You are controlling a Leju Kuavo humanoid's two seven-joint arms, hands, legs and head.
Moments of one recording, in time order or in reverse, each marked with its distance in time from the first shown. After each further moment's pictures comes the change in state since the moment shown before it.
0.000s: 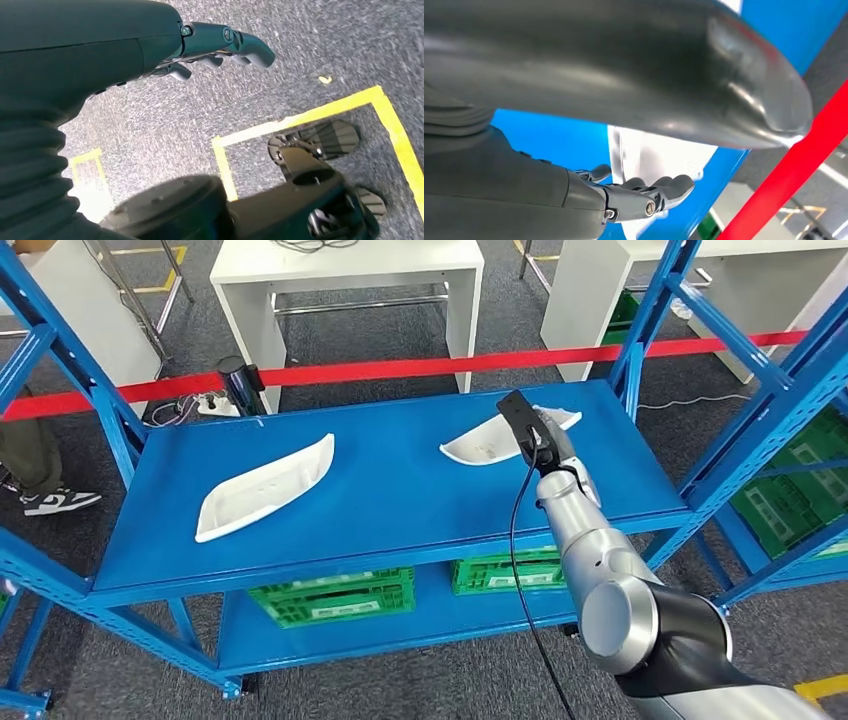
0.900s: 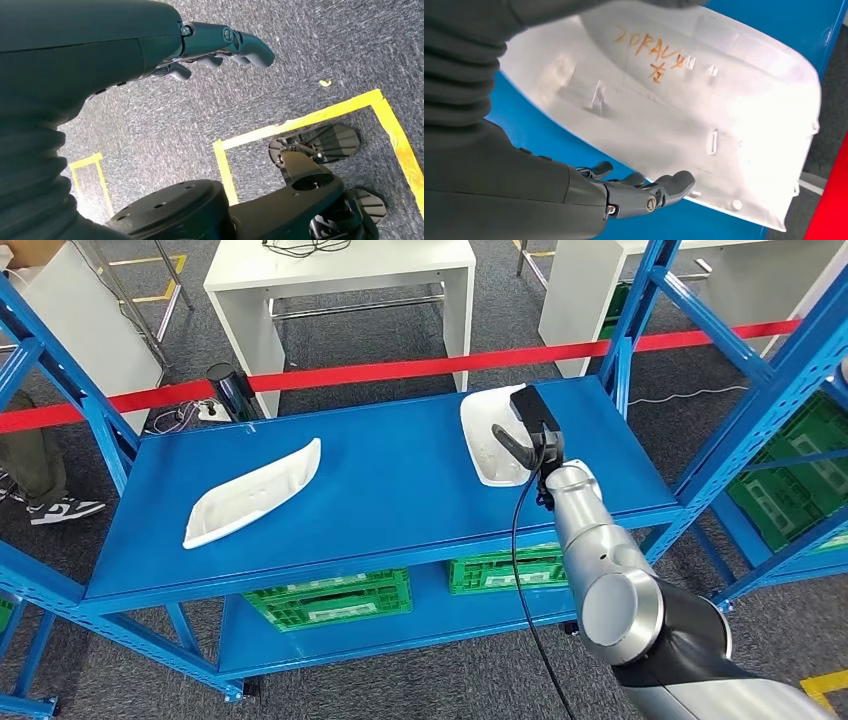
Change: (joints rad) left arm 0.000 0.006 0.000 0.002 0.003 0.000 -0.012; right arm -0.014 0.001 -0.102 -0.001 -0.139 0.185 0.068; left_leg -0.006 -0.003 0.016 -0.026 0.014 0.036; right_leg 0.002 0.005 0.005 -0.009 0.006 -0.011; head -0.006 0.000
